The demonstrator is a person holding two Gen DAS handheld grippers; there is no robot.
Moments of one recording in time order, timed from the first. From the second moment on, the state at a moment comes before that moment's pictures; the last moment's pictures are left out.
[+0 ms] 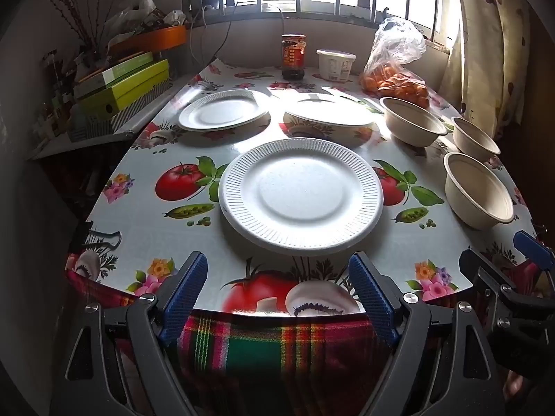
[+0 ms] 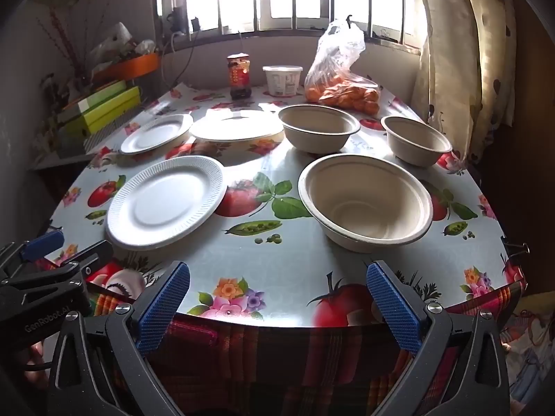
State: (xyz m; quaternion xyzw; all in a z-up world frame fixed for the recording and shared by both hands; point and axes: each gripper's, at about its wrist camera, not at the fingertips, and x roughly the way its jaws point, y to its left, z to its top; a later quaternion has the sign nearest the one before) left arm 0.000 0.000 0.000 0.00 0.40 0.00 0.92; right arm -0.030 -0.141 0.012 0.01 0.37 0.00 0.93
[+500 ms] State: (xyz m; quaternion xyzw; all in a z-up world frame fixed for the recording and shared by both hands) left arm -0.003 0.000 0.000 0.00 0.40 0.00 0.92; right arm -0.032 -0.141 0.012 0.01 0.37 0.01 0.93
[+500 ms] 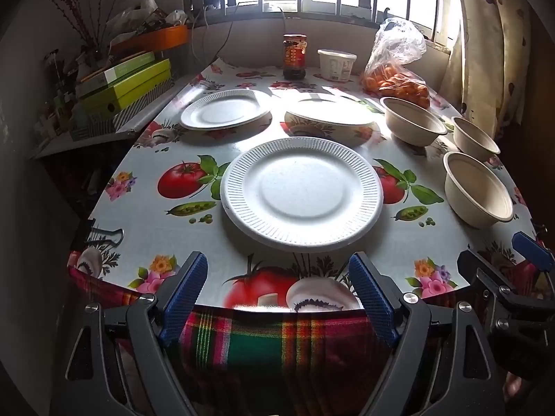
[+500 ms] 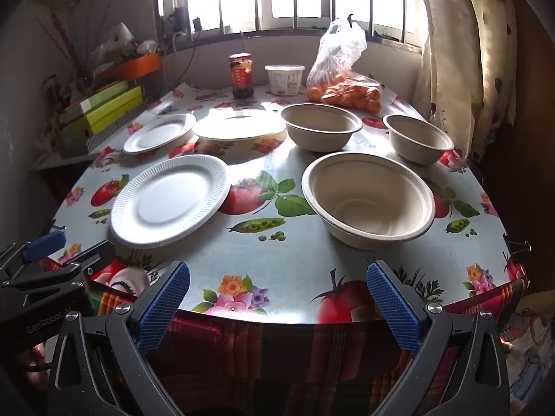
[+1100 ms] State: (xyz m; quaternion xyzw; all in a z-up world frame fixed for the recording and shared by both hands) left arm -0.003 0.001 0.000 0.00 0.40 0.00 0.92; right arm -0.033 -0.139 0.009 0.01 0.38 0.01 0.93
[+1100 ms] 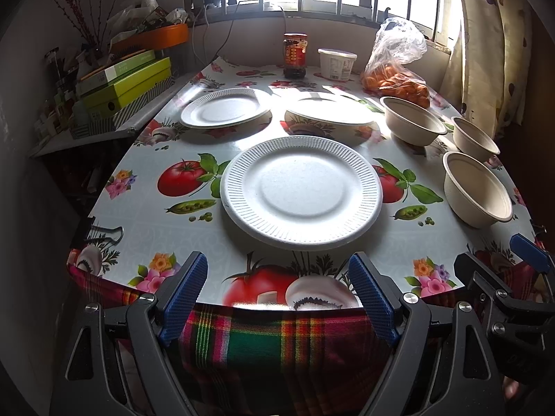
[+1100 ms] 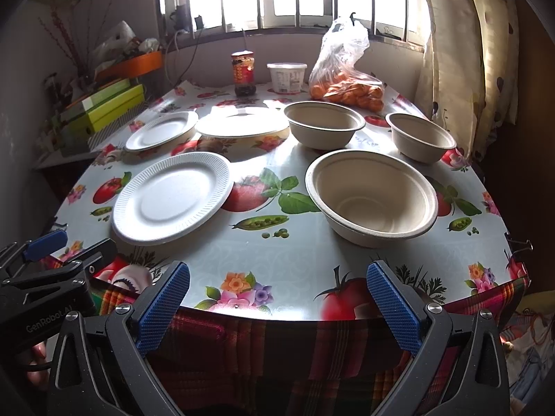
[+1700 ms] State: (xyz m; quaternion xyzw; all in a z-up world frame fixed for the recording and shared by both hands) left arm -0.005 0.001 0.001 0.00 0.40 0.00 0.92; right arm -0.034 -0.138 0.010 0.01 0.38 0.01 0.93
